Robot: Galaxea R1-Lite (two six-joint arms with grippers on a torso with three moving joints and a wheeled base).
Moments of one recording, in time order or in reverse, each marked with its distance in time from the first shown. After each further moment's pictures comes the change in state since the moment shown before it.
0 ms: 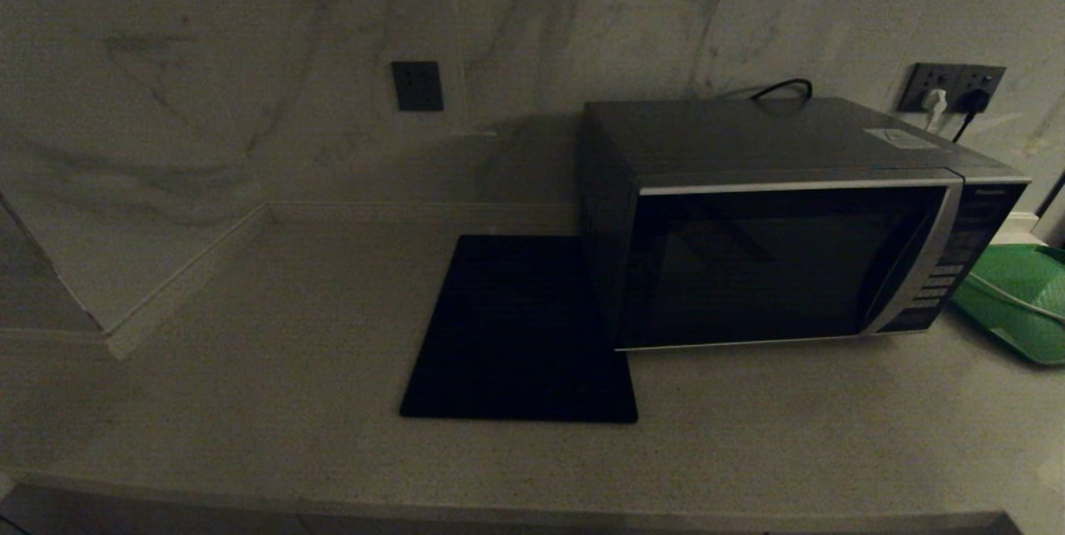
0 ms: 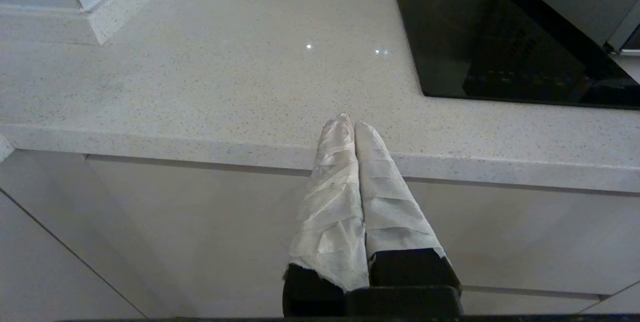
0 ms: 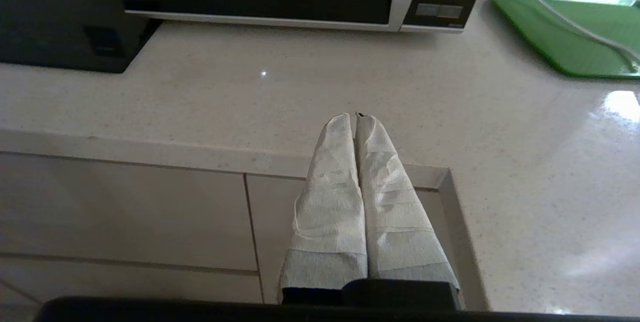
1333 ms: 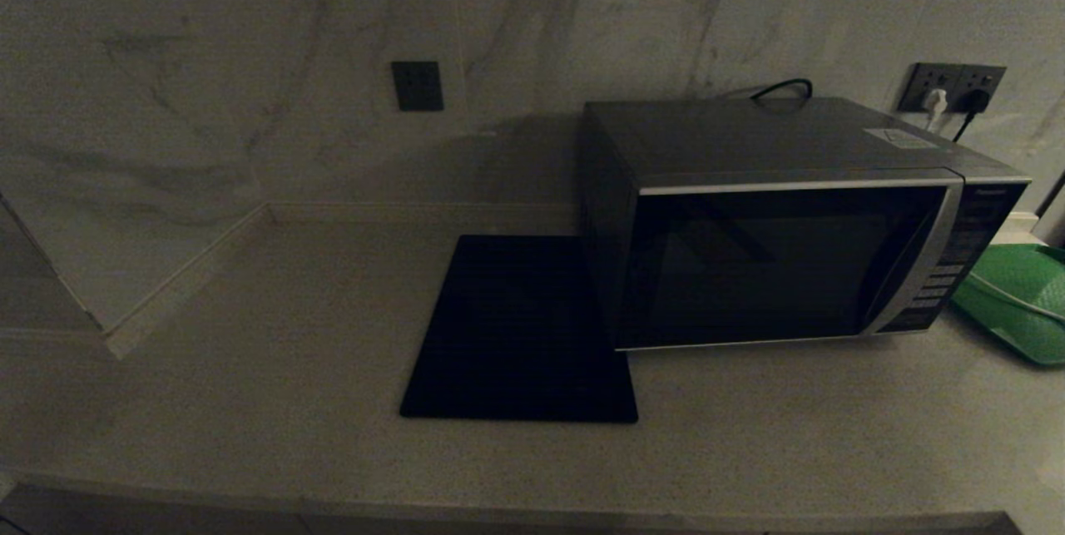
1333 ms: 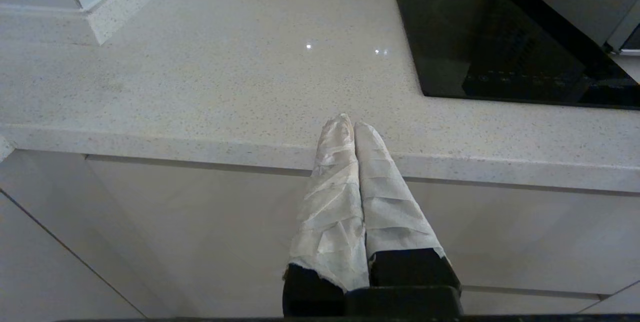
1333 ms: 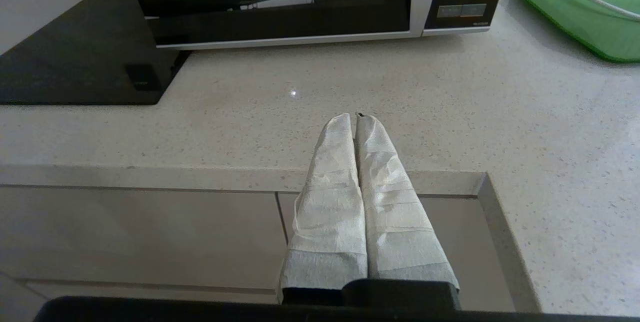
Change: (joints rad) left arm 0.000 0.000 0.000 0.000 0.000 0.000; right arm 0.000 0.000 0.071 -0.116 0.029 0.123
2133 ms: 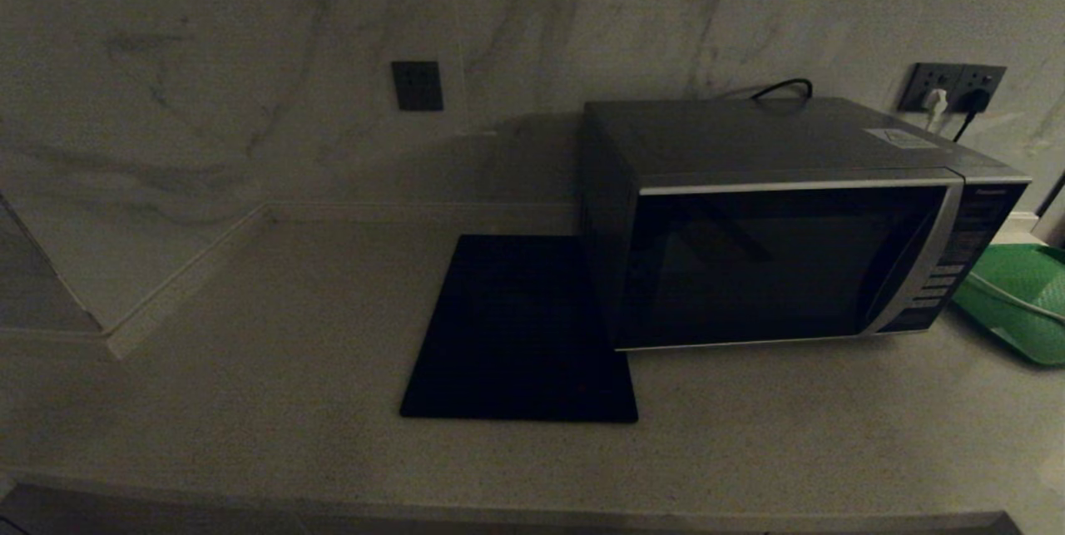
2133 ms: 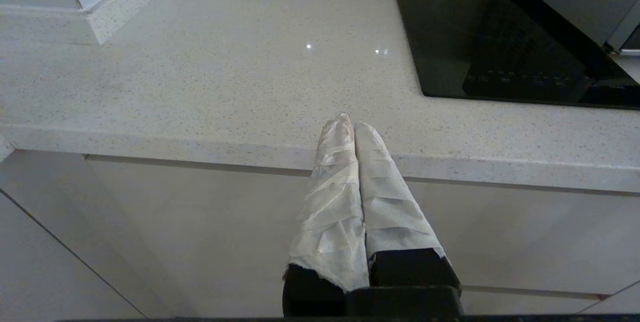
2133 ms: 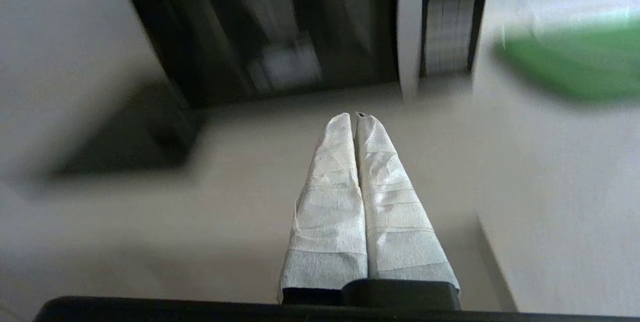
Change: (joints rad) left arm 0.000 0.000 0.000 0.000 0.000 0.000; right arm 0.000 0.057 -0.366 0.170 -0.037 0.123
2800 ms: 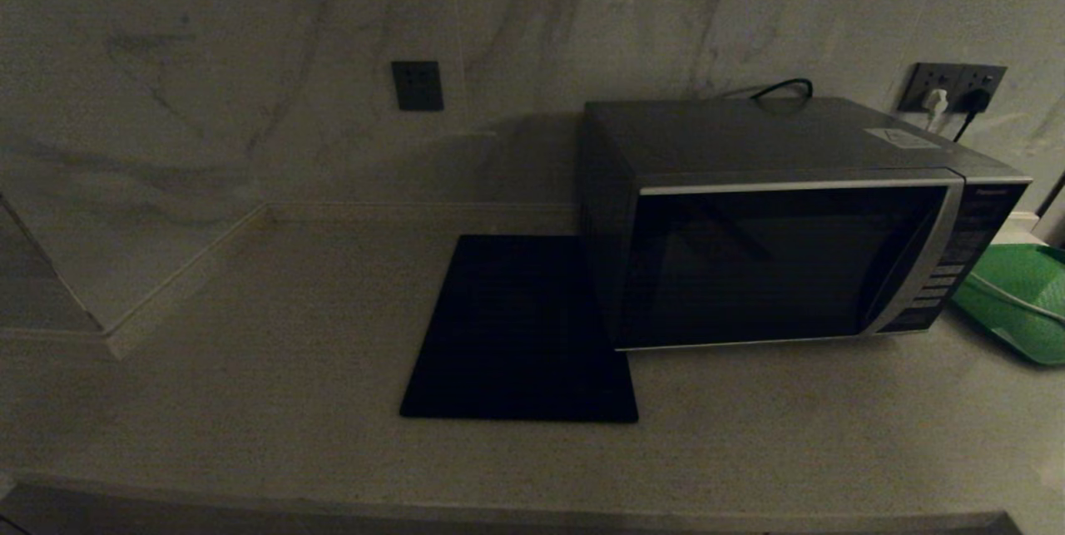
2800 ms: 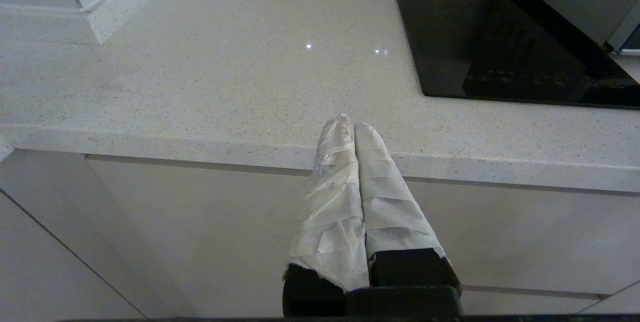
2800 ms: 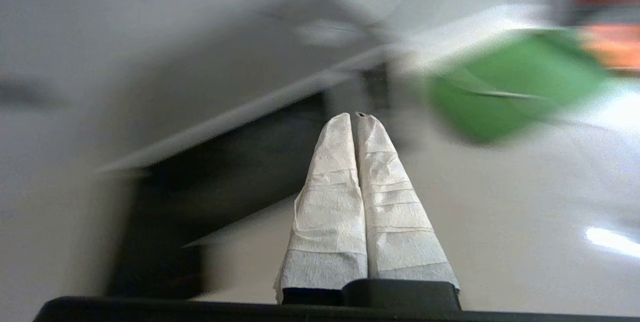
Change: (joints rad) left arm 0.000 0.000 0.000 0.000 0.000 0.000; right arm -0.052 0.831 -1.278 0.647 -0.252 0.081
